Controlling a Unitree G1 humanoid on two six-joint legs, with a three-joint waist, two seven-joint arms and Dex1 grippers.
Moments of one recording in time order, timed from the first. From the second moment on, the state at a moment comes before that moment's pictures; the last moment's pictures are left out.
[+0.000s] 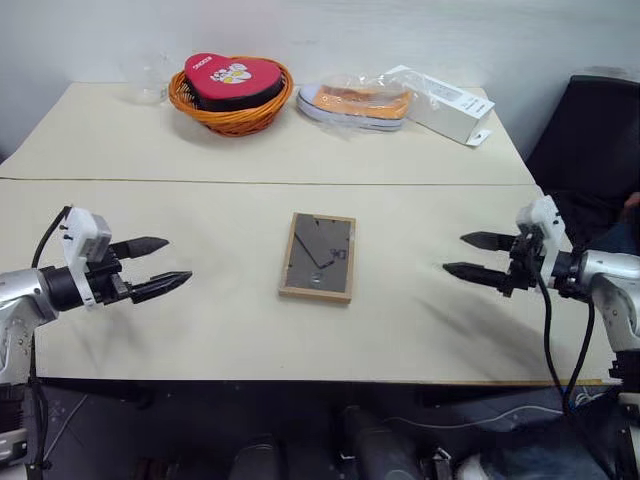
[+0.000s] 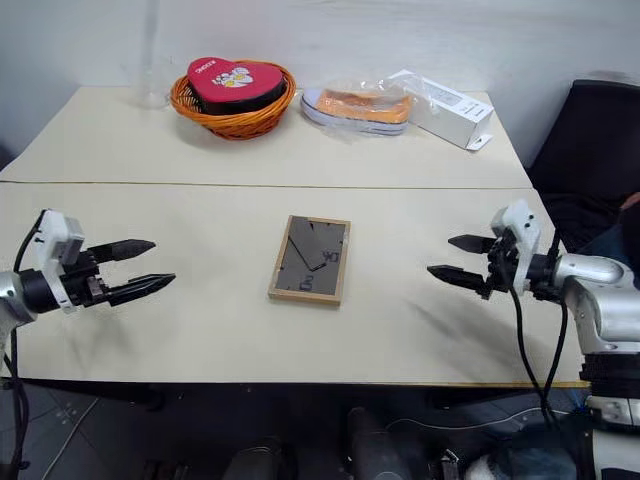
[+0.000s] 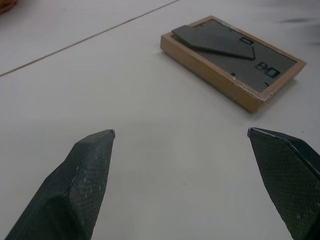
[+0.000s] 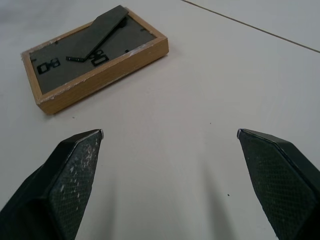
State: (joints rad) left arm -0.22 0.93 0.37 0.09 -0.52 0.46 -1.11; right arm -0.45 -0.84 -0.17 0.19 0.49 0.54 1.15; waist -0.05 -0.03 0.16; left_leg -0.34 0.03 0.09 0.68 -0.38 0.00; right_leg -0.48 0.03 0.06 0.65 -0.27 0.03
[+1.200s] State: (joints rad) left arm -0.69 0.61 -0.17 0.50 -0.12 0.17 -1.17; right arm -0.84 -0.49 0.25 0.56 0.05 0.22 0.99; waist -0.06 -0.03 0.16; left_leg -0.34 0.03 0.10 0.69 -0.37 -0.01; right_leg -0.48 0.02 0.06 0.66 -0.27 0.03
